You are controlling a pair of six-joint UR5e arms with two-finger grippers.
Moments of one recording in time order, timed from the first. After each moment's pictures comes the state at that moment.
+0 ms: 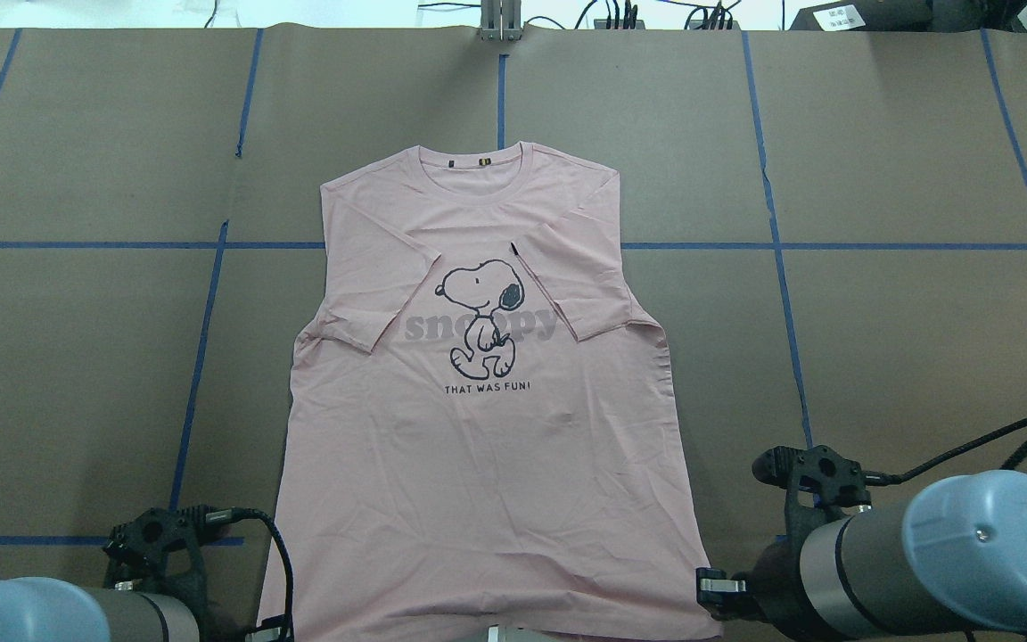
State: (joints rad) left arm -0.02 -1.68 -2.48 -1.42 -1.70 -1.78; right arm 0.17 -1.61 2.44 -1.43 1.90 1.65
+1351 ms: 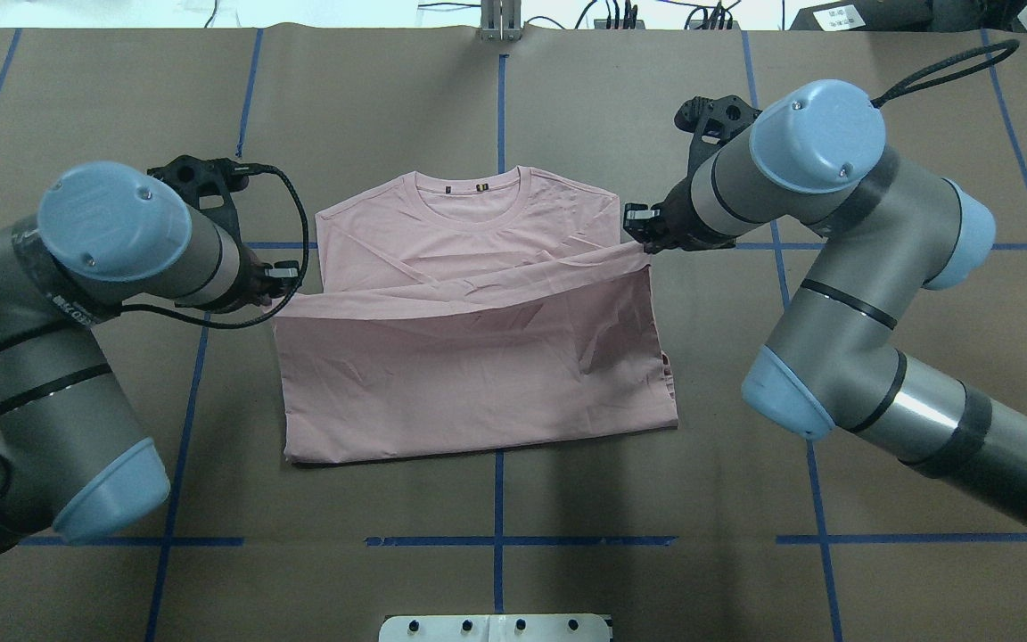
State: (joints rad) left arm -0.66 -1.97 -1.94 -1.54 -1.76 -1.30; right arm 0.73 -1.06 1.74 -1.33 1.91 1.24
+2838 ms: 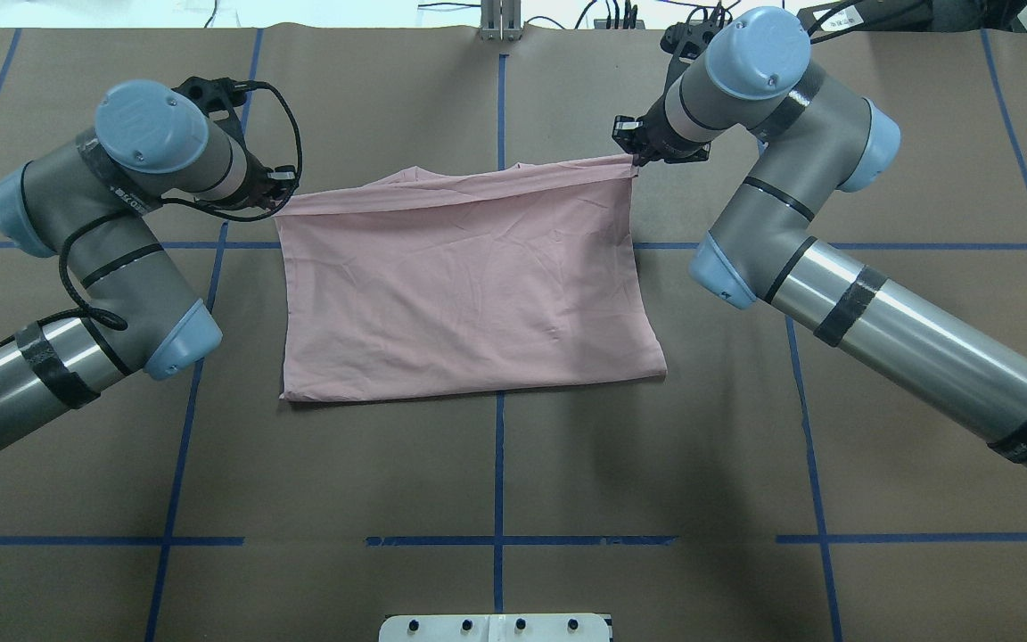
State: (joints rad) left arm -0.80 -2.11 -1.46 -1.94 -1.77 -1.26; right arm 0.81 -0.85 1.25 -1.06 1.91 1.23
